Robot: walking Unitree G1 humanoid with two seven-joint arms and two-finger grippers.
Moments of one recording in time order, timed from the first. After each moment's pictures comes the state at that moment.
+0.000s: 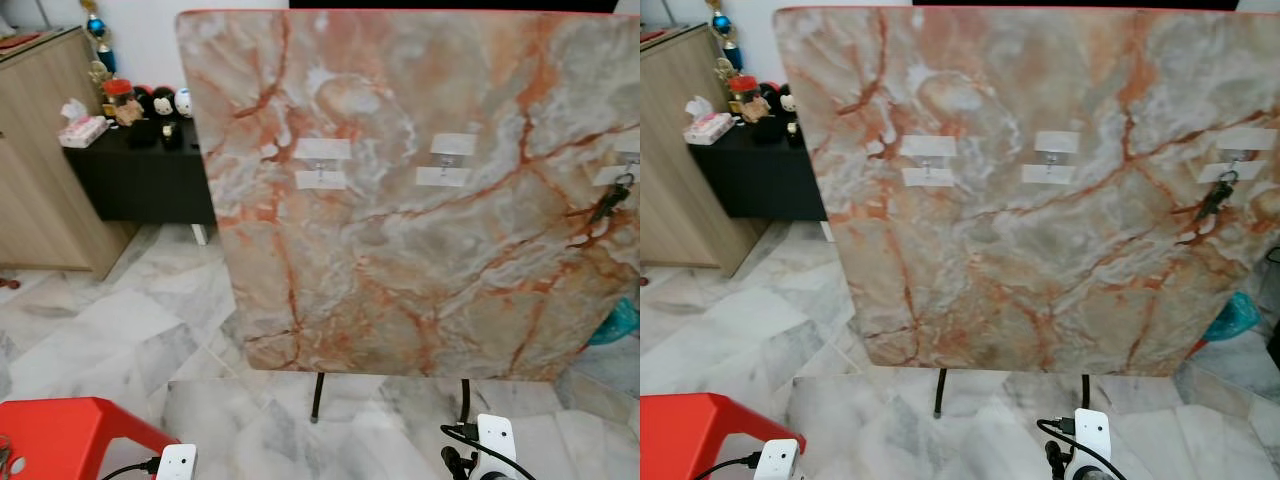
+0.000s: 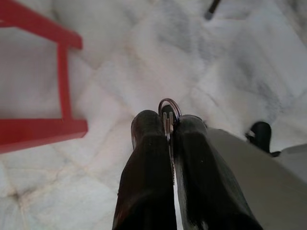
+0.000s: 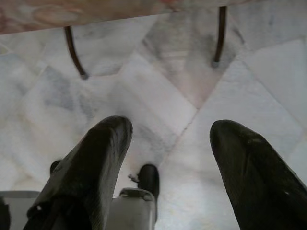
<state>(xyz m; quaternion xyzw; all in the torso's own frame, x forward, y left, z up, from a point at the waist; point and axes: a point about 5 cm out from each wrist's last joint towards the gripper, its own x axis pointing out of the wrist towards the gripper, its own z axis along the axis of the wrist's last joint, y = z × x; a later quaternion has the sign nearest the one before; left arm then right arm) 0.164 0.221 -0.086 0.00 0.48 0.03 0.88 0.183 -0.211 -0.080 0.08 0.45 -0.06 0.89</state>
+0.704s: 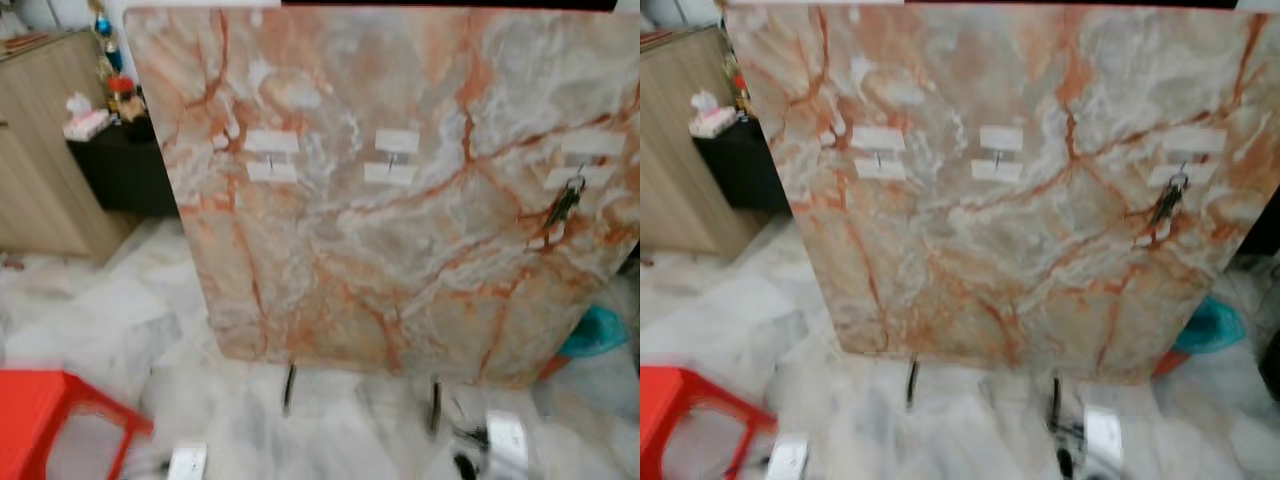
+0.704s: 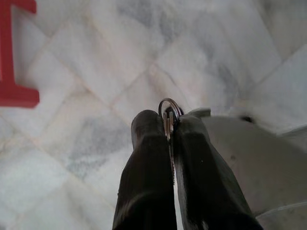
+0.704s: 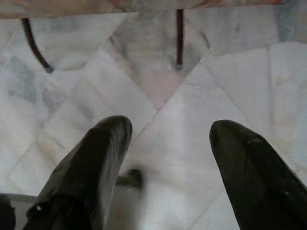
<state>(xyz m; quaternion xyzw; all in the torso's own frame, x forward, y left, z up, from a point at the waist) 0.153 0.217 -0.091 0.00 0.49 0.02 0.87 0.179 -0.213 -0.082 0.08 0.45 -0.07 0.88</state>
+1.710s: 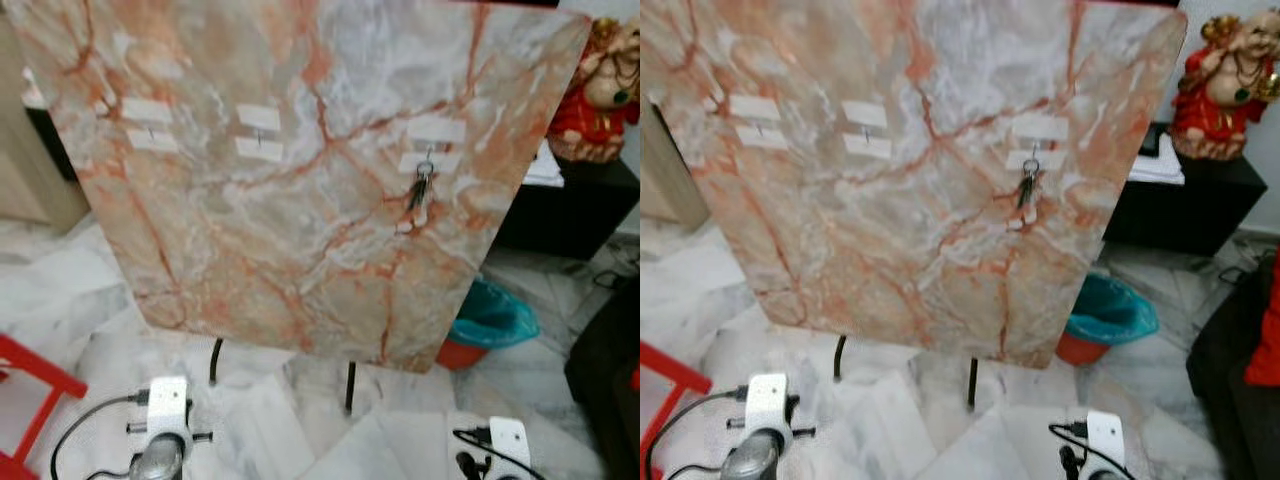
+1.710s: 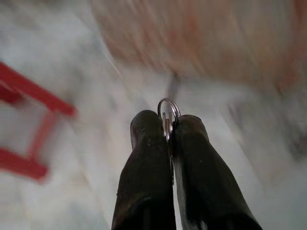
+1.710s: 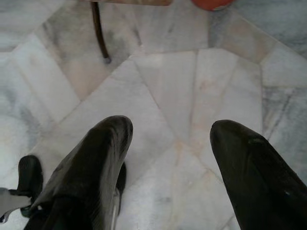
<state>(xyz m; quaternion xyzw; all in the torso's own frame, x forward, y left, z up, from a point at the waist) 0.248 0.243 -0.010 0.08 0.19 0.14 0.97 0.178 -0.226 -0.080 0.06 0.46 -0.07 0.88</state>
